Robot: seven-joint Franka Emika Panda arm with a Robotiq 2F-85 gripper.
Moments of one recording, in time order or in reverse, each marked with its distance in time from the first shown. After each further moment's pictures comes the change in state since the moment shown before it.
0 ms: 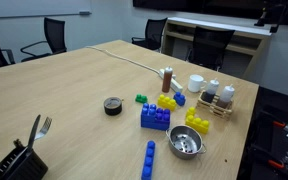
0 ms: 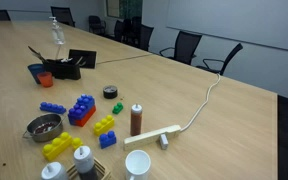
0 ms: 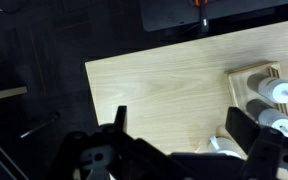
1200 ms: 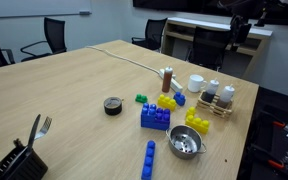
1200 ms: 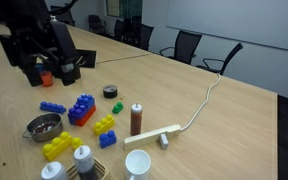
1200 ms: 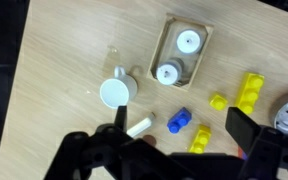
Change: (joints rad) arm 0.344 0.182 0.177 0.006 0.040 0.253 -0.068
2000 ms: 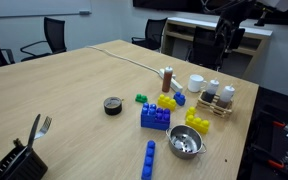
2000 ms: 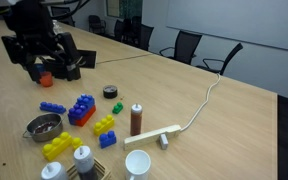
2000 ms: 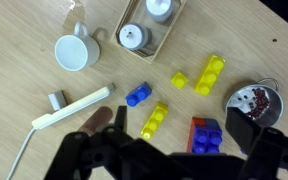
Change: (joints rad) arm 0.062 0.074 0.000 0.026 0.130 0.096 -0.183
